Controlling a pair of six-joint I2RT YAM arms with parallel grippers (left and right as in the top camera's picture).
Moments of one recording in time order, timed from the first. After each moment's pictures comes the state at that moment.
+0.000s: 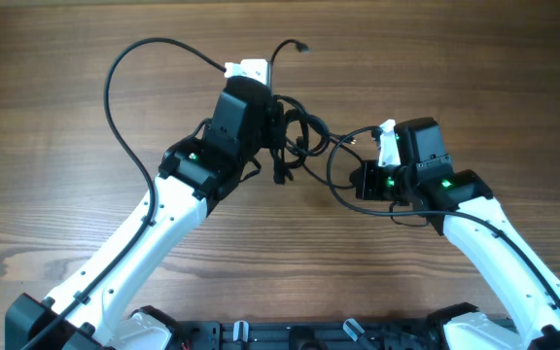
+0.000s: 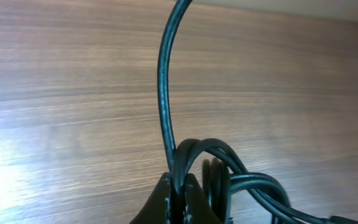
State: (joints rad) left arm -0.54 1.42 1.15 -0.41 -0.14 -0.42; right arm 0.29 1.31 0.79 -0.54 -0.33 0.40
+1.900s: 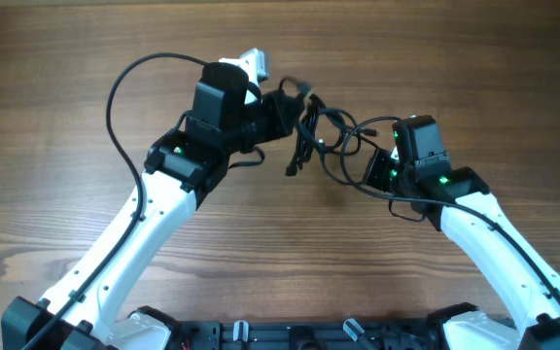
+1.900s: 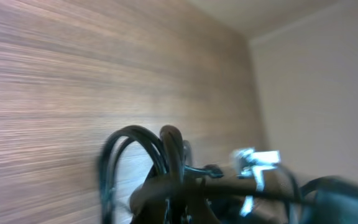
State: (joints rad) left arm -0.47 1.42 1.15 -0.30 0.35 -0.74; right arm 0.28 1.34 0.79 -0.50 -0.08 0.64
